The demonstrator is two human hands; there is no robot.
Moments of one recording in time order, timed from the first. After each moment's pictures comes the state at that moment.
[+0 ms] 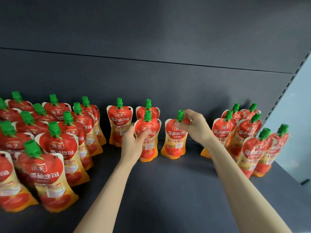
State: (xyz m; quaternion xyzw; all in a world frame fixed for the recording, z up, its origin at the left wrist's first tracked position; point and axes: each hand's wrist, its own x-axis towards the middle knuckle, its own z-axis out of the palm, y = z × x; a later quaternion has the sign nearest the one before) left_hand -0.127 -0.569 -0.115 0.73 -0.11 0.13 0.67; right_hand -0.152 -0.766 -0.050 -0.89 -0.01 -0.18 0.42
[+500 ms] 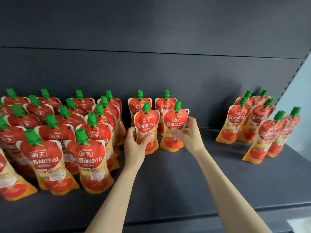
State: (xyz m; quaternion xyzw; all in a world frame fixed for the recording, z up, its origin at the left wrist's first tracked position) left_hand -0.149 -0.497 -0.148 0.75 -0.05 0.12 0.65; right_hand -0.170 -0.675 -0.119 -0.78 0.07 -0.20 0.59
